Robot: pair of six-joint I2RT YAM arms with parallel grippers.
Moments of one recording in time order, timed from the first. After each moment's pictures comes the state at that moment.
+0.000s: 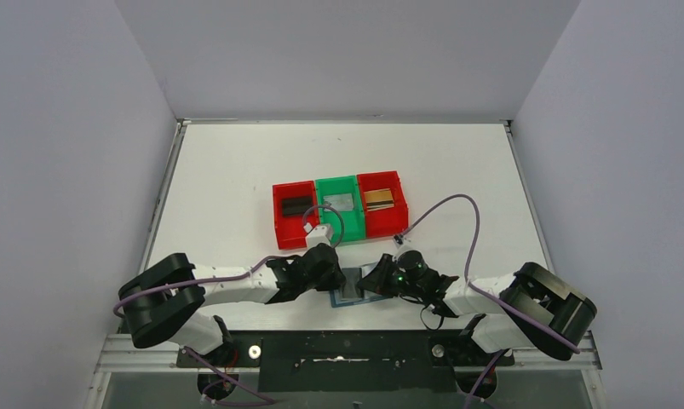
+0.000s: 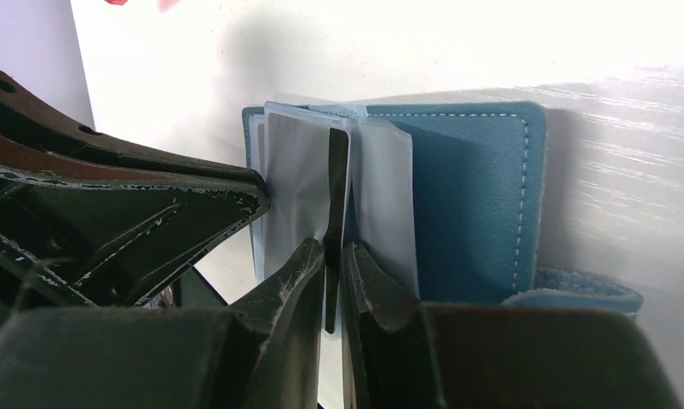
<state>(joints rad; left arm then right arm) -1.05 1.45 0.58 0.06 -0.22 -1.00 0.82 1.33 0.20 0.52 -0.15 1.05</state>
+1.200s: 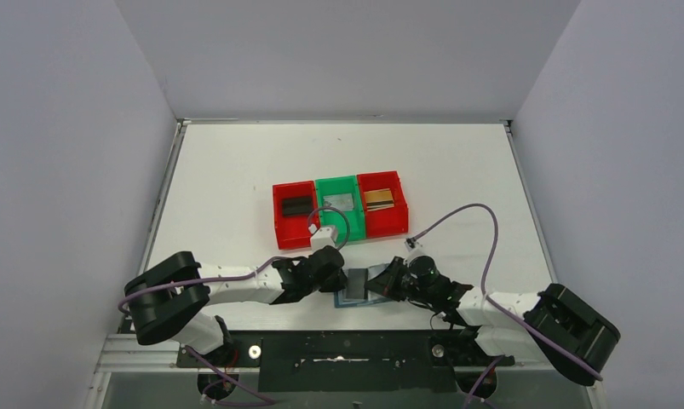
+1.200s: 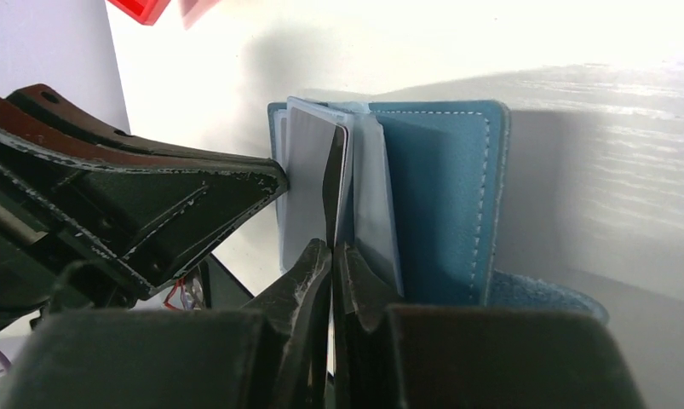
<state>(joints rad) -1.09 1.48 0.61 0.02 -0.28 -1.01 0.79 1.18 0.12 0.49 -0.14 1.13</state>
